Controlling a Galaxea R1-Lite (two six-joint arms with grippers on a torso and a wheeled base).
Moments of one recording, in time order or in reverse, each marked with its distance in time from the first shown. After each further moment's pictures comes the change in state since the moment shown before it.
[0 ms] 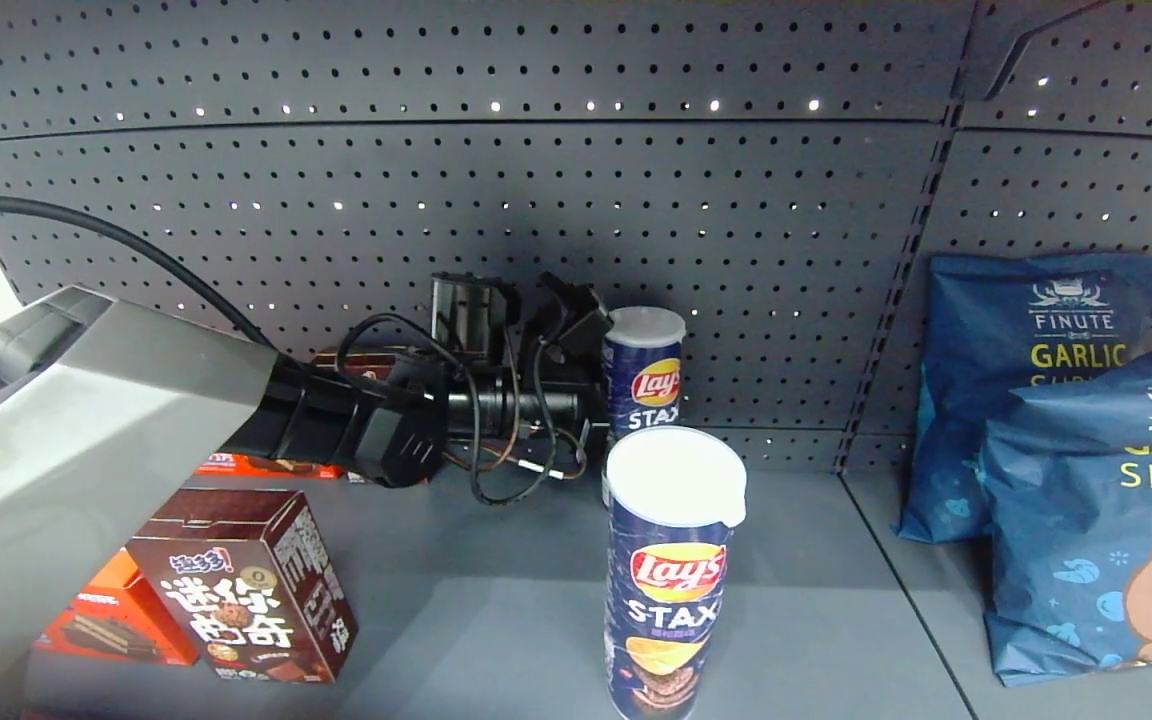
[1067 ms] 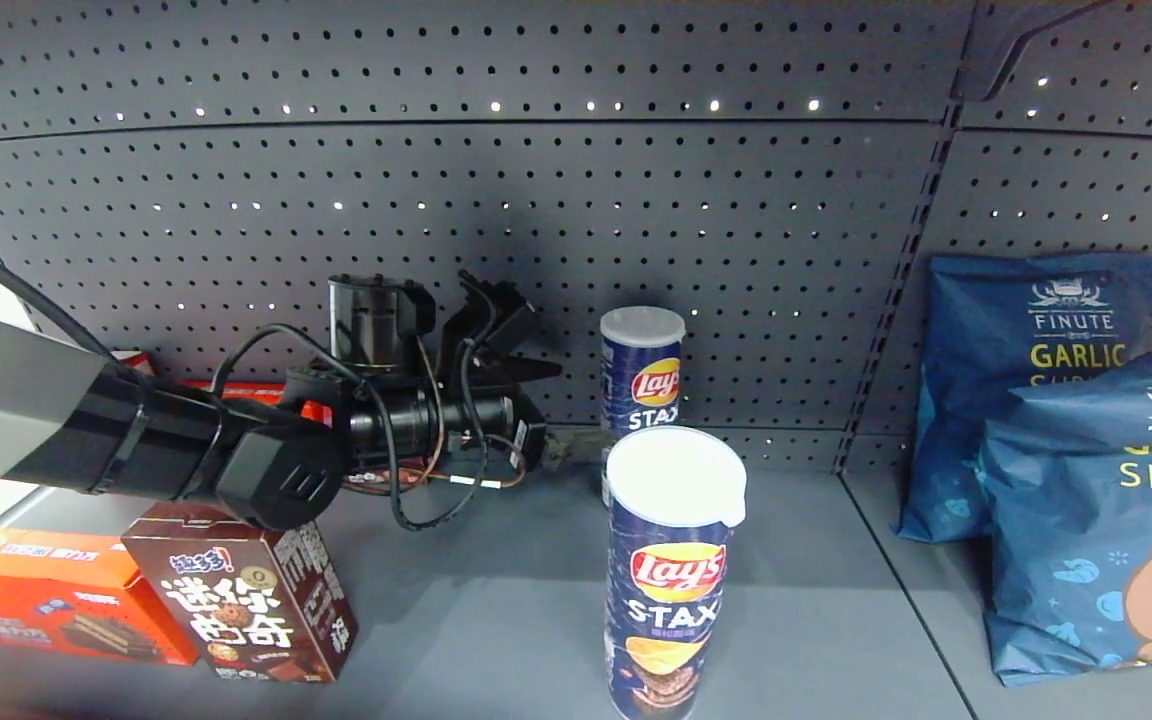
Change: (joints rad) left arm 0.059 -0.204 0.297 -0.091 0.260 -0.040; right arm -0.001 0.000 0.000 0.000 0.000 -0.001
